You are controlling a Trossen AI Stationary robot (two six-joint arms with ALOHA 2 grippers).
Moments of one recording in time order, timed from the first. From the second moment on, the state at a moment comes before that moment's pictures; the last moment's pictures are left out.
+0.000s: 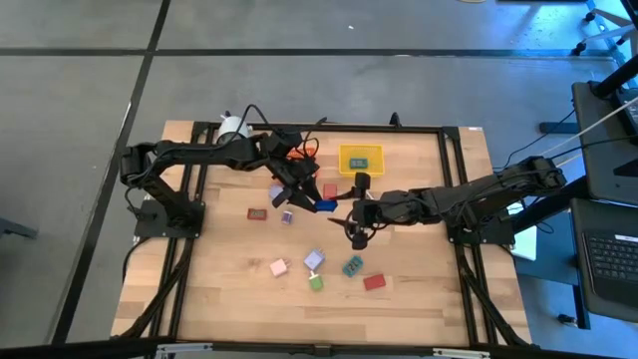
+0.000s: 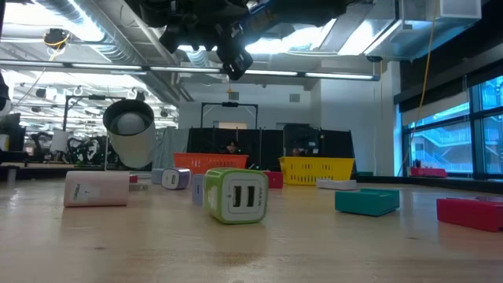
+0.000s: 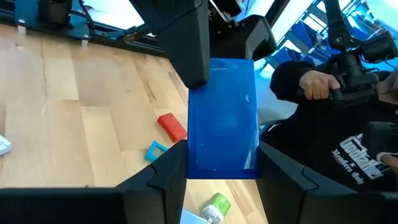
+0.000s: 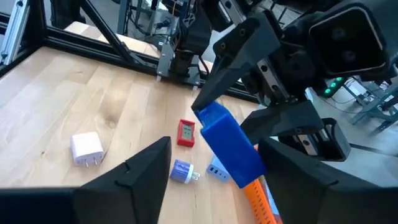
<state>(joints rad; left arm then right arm) 0.32 1.56 1.08 -0.04 0.95 -0.11 0.25 1.40 0.94 0.13 0.36 -0.21</state>
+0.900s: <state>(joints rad) 0.31 1.56 1.08 -0.04 0.97 -0.12 0.25 1.40 0.94 0.14 0.43 -0.23</state>
